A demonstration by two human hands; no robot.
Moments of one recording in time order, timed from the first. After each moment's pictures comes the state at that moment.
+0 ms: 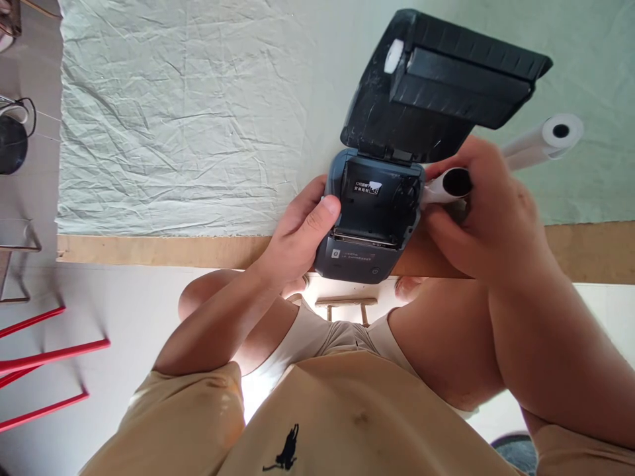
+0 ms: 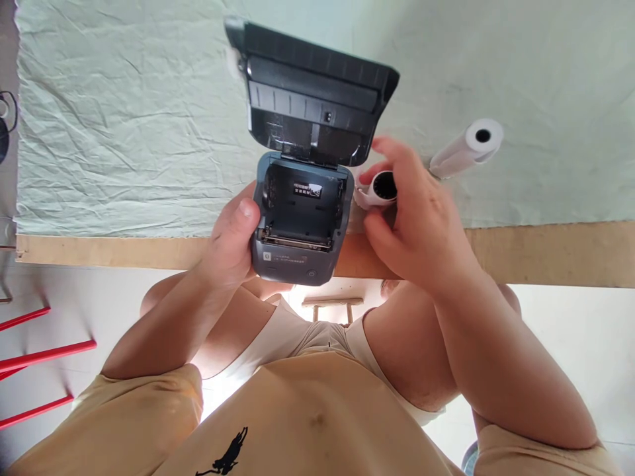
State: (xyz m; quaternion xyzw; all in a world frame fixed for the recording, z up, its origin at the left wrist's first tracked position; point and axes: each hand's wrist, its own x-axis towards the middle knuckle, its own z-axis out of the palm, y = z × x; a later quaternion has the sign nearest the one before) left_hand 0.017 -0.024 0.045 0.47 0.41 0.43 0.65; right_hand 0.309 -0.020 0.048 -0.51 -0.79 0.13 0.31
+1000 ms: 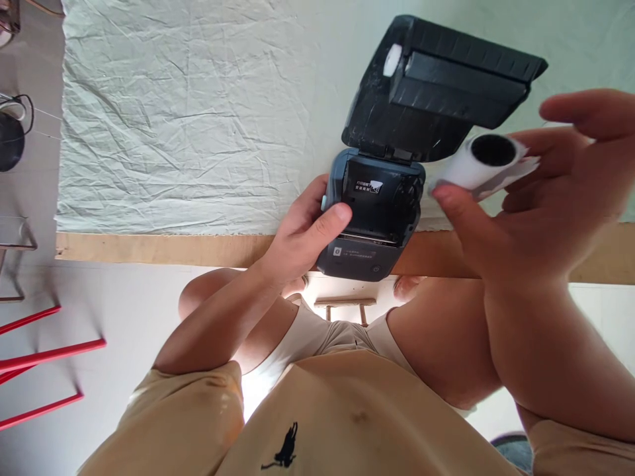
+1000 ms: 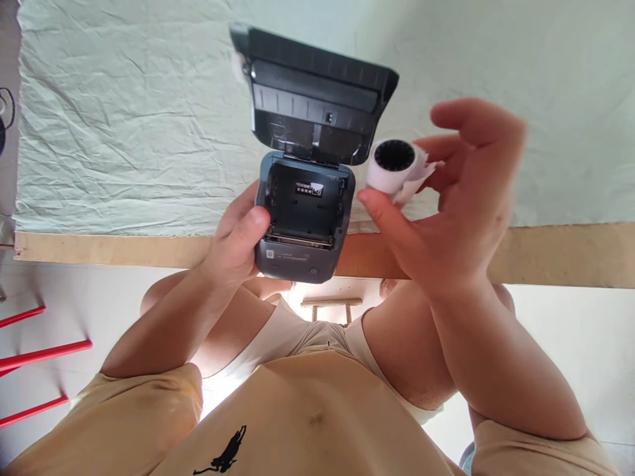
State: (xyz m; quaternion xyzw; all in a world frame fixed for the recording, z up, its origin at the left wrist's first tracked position) left_hand 0.017 -0.024 0.049 0.46 0.42 0.42 0.66; right_hand 0.296 -0.022 0.042 -0.52 -0.72 0.09 0.46
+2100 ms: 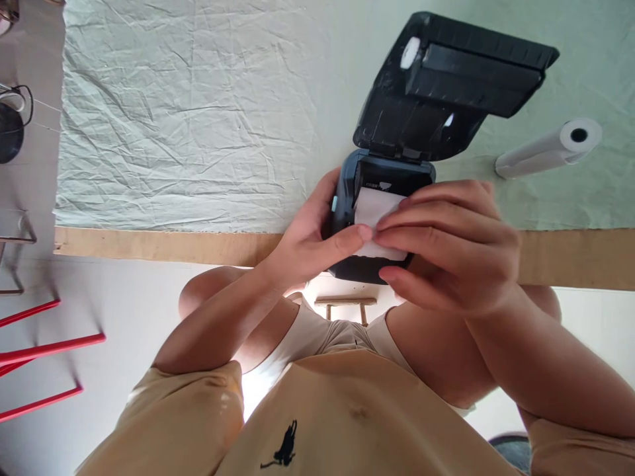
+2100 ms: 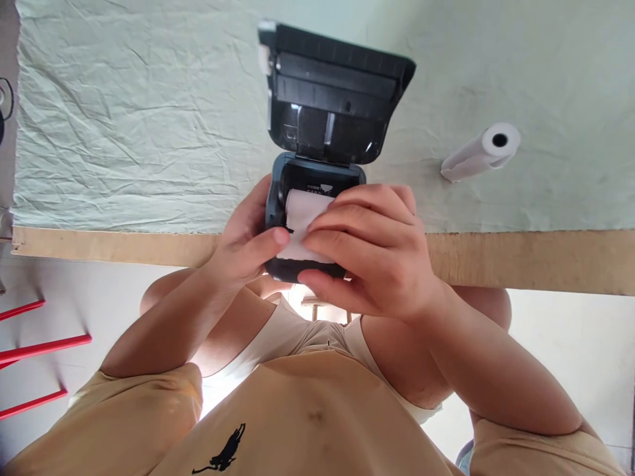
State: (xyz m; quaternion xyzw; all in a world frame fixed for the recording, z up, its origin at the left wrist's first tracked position) left_hand 0.006 -0.019 0.033 0.51 0.35 0.44 0.65; right_hand 0.251 -0.029 0.055 -0.31 -0.82 0.02 0.47
